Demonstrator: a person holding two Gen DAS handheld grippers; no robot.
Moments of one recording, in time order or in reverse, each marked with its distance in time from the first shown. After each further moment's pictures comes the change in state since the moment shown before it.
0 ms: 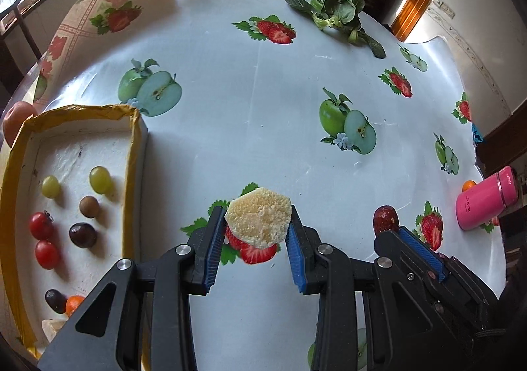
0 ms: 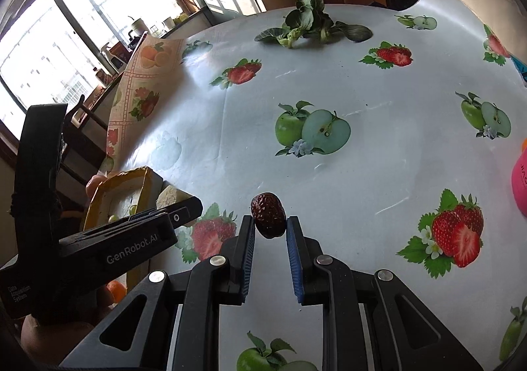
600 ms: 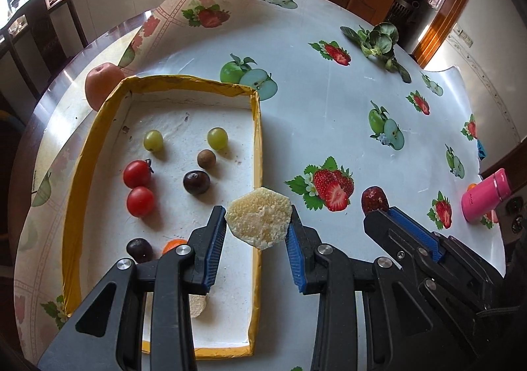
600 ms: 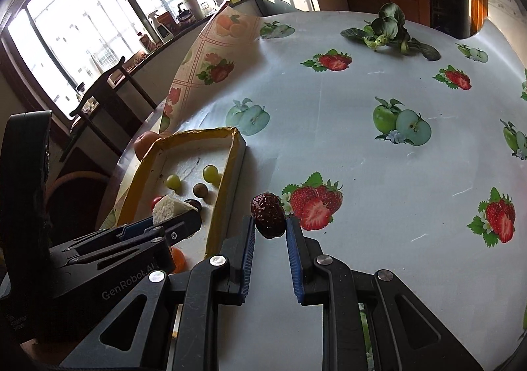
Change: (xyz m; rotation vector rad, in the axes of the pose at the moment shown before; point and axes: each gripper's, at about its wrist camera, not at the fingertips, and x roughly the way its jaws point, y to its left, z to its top) left arm -0.070 0.087 -0.048 -0.094 -0.067 0.061; right arm -0.011 0.113 -0.037 -0.170 0.029 0.069
